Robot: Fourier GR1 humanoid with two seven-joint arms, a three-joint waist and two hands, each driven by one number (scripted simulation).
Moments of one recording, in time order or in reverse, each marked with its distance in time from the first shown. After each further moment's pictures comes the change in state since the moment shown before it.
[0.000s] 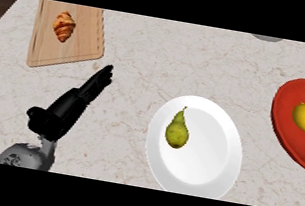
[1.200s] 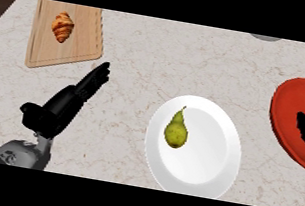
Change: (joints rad) left arm -0.015 0.041 -0.006 0.003 0.047 0.013 0.000; right arm 0.373 0.039 0.220 -0.922 0.185 -0.134 0.486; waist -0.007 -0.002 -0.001
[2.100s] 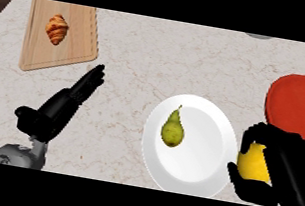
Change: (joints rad) left arm 0.031 0.035 -0.018 -0.010 0.026 0.039 -0.013; right arm 0.117 0.018 0.456 -0.283 0.124 0.099 0.224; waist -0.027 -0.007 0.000
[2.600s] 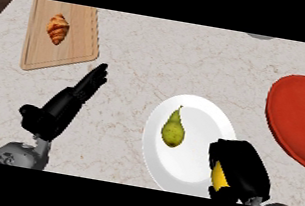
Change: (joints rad) left arm -0.019 -0.004 -0.014 0.011 0.004 0.015 0.002; right arm -0.063 0.089 0.220 0.280 0.000 0.201 0.071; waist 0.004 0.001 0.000
